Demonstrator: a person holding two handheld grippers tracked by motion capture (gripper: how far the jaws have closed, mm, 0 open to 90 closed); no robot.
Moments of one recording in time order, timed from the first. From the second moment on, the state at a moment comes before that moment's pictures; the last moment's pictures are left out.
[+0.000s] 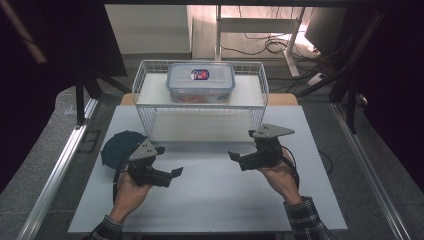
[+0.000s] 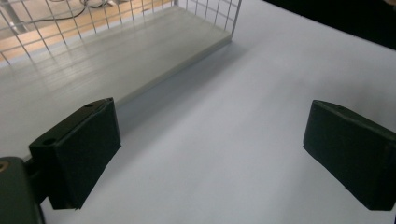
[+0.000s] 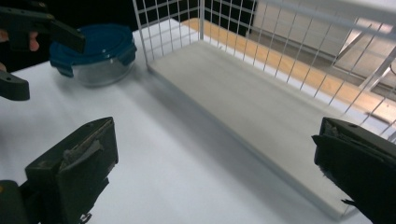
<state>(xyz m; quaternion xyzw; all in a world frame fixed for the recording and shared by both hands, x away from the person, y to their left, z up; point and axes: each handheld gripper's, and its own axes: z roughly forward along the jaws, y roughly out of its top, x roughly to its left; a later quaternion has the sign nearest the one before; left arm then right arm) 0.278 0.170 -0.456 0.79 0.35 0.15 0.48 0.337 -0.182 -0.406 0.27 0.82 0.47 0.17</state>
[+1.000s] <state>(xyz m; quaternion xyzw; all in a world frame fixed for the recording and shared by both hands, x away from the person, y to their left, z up) 0.242 0.162 -0.513 0.81 0.36 0.15 0.43 0.289 -0.205 -0.473 0.31 0.83 0.45 0.14</state>
